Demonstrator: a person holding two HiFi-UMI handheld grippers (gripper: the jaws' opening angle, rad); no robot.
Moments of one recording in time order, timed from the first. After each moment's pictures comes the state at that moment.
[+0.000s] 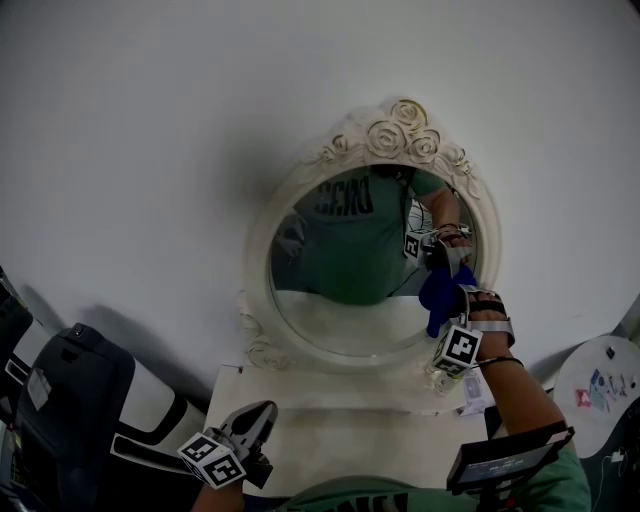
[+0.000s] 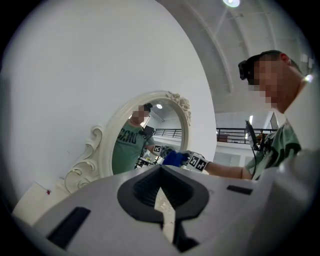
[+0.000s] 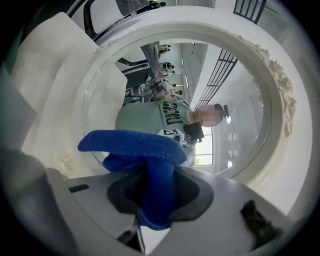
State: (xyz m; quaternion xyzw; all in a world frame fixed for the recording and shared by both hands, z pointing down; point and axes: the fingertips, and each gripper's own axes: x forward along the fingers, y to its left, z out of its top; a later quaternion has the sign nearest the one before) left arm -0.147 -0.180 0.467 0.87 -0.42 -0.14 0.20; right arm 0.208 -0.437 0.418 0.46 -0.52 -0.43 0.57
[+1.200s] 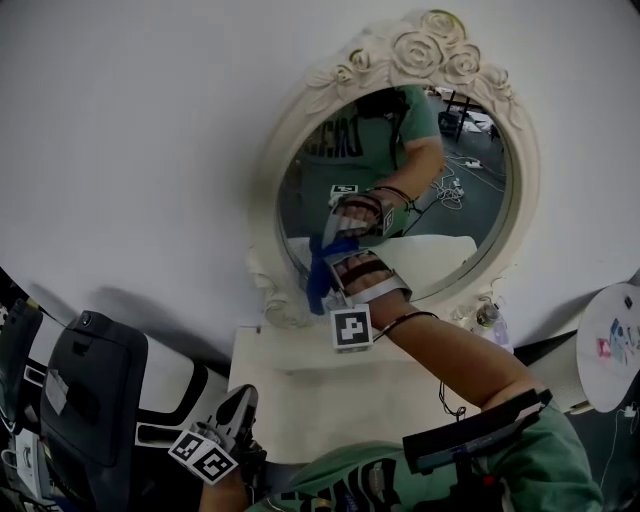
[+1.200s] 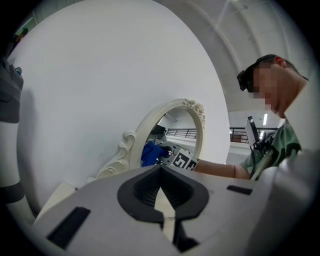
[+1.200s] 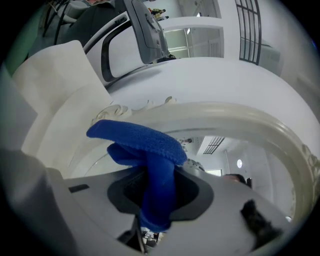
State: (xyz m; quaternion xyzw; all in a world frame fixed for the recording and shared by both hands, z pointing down) left arm -0.239 -0.159 0.495 0.83 -0.49 -0.13 0.23; right arm -0.138 -0.411 0.480 0.29 -0.65 -0.55 0.44
